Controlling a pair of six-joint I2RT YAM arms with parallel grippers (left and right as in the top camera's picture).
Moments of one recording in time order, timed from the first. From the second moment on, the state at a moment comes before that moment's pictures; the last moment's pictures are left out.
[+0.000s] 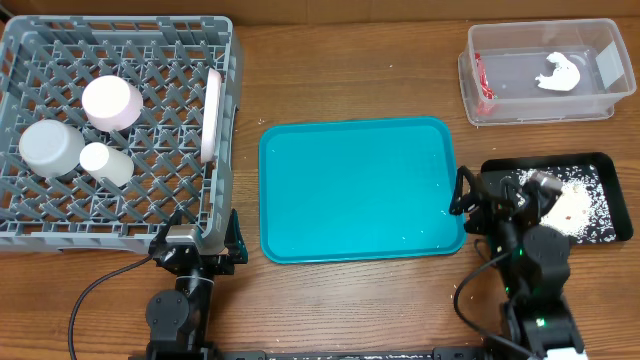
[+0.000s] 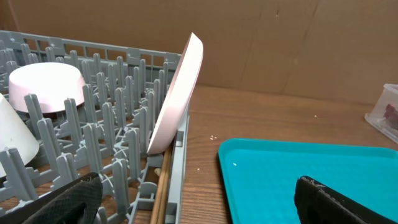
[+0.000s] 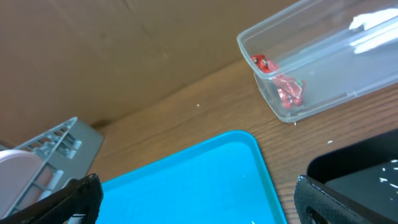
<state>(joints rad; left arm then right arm) -0.03 0.02 0.01 -0.08 0.01 -0.15 0.10 0.57 0.26 0.08 -0.01 0.51</state>
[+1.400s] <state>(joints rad) -0.03 0.02 0.01 -0.08 0.01 -0.15 -0.03 0.01 0.02 -0.04 -0.03 0.16</state>
